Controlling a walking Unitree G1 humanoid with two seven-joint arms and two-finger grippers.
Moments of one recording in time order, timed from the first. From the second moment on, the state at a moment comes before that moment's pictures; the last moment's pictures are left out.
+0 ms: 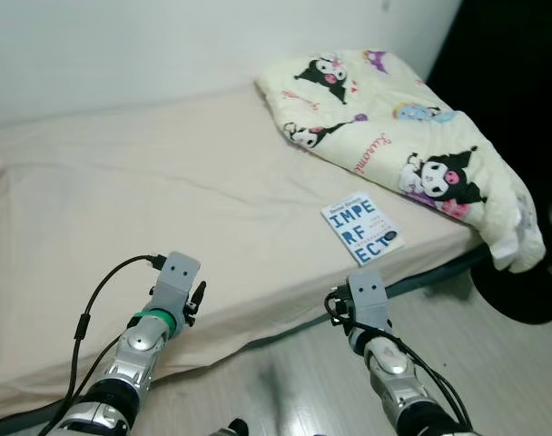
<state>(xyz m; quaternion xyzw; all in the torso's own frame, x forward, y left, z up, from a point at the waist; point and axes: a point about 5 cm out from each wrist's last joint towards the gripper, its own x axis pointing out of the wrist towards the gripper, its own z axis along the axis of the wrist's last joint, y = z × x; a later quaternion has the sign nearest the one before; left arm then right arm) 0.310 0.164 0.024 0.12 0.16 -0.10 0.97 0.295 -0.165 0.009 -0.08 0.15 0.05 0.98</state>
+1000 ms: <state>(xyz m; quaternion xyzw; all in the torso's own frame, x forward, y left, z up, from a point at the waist) 0.307 0.159 0.021 0.14 0.16 -0.13 0.97 0.293 -0.165 0.009 -0.06 0.15 0.04 0.99</state>
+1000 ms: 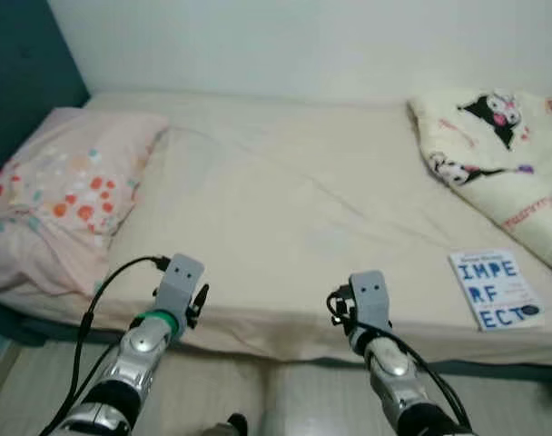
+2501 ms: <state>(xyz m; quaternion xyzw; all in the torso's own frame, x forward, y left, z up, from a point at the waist) 0.309 0.156 0.025 0.14 0.15 -0.14 0.97 0.291 -0.164 0.006 -0.06 0.16 0.05 0.98</state>
